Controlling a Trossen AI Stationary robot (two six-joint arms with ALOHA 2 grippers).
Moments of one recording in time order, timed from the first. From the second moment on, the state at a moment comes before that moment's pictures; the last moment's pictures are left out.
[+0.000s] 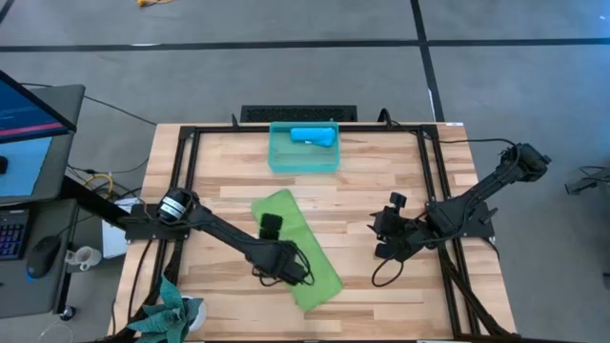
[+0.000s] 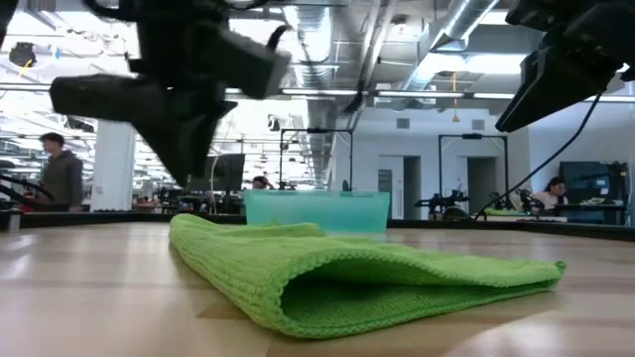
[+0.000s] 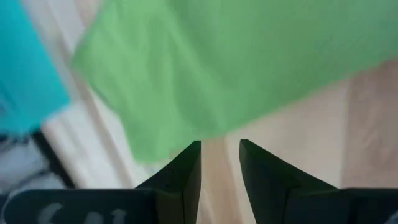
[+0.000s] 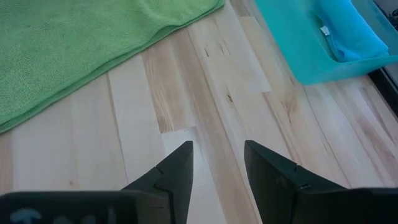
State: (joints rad) left arm -0.43 2.07 1.58 -1.35 -0.43 -0.31; right arm 0.57 1.20 0.73 -0.67 0.68 0.57
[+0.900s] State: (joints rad) left arm -0.28 1.63 1.04 -0.78 -0.43 -0.48; right arm 0.57 1.20 0.73 -0.63 0.68 0.57
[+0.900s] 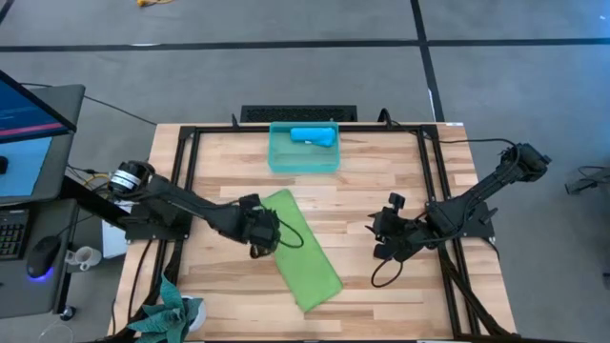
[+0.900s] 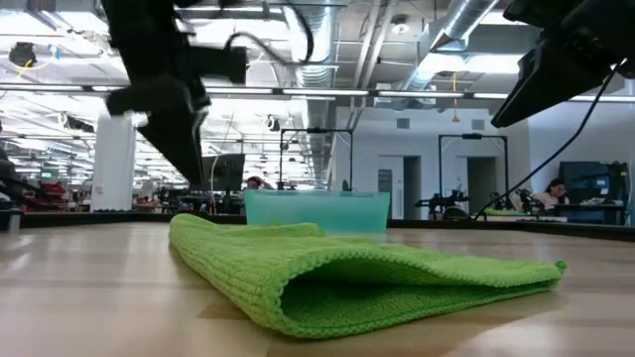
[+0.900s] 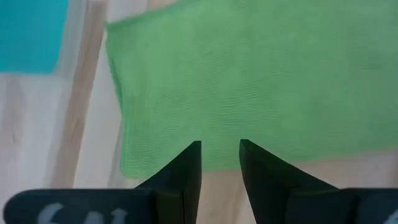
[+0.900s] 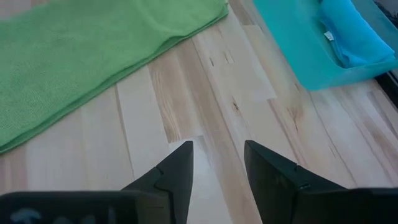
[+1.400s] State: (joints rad) left arm -0.12 1.83 1.01 -0.47 -0.38 -0.35; right arm 0.57 1.20 0.73 -0.63 0.68 0.57
